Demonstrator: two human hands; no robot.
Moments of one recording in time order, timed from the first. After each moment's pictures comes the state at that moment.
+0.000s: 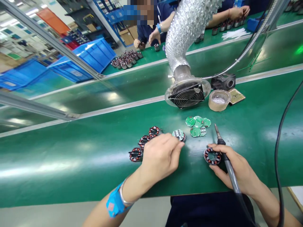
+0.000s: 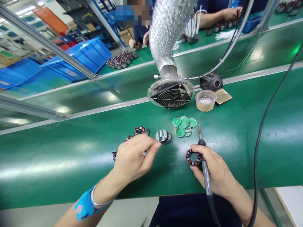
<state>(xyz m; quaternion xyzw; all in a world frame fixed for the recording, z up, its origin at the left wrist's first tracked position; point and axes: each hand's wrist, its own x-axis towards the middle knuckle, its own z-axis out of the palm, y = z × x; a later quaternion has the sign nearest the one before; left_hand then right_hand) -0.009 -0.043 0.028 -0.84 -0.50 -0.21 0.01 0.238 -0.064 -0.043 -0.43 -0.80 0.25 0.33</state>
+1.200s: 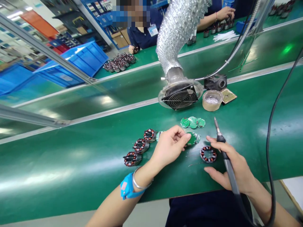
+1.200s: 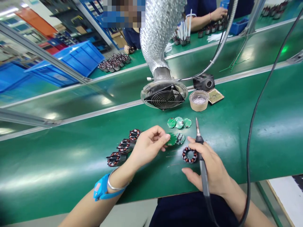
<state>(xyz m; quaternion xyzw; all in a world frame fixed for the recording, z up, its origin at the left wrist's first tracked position) 0.019 -0.016 0.009 -0.62 -0.58 -0.30 -0.44 0.233 -0.065 -0.033 -0.42 -0.78 0.21 0.41</state>
